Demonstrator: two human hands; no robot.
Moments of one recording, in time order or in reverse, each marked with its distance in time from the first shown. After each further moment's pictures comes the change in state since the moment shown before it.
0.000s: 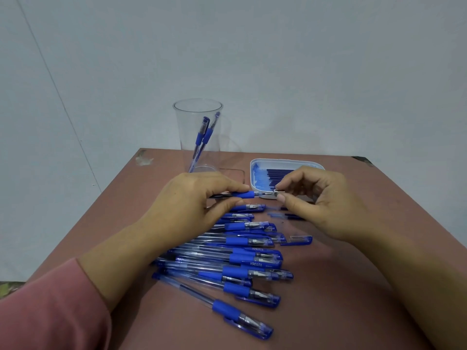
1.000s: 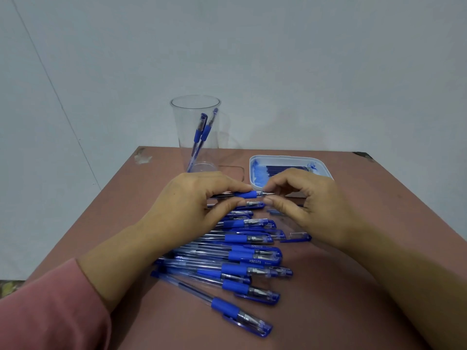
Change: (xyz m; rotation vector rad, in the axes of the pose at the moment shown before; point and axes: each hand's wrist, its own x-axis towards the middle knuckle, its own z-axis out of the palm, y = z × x) left_hand -0.001 0.003 0.003 -0.008 0.007 0.018; right_hand 0.001 0.004 0.014 -0.264 -0.006 -0.229
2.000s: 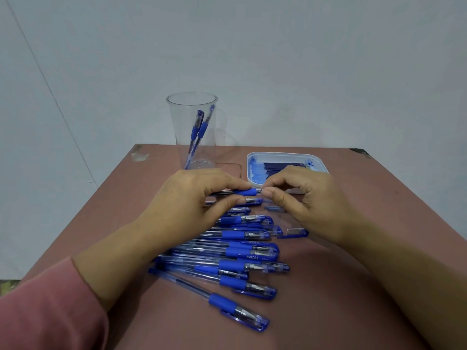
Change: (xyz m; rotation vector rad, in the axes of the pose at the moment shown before) left_hand 0.001 0.007 -0.001 -0.006 0.000 0.002; right_hand -0.001 0.000 -0.001 -0.005 0.043 -0.045
